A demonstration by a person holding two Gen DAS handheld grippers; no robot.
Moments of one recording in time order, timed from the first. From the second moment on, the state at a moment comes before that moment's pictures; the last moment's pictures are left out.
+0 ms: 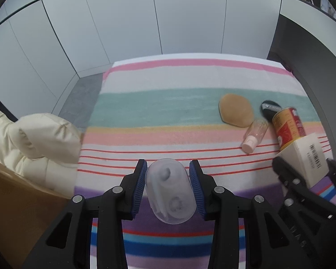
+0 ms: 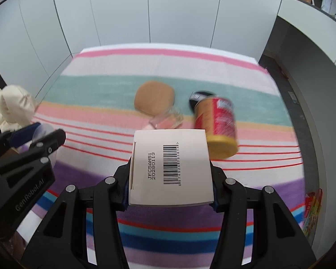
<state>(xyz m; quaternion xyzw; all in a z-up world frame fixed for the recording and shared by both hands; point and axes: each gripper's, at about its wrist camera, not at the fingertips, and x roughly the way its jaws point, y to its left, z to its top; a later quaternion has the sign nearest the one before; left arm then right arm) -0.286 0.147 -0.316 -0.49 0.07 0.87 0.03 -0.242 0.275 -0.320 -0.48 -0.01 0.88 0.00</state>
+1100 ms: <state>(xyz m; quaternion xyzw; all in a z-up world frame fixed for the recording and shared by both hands) -0.246 0.122 0.012 -0.36 0.03 0.93 0.05 -0.242 0.323 -0.002 -0.38 -0.02 0.93 0.02</state>
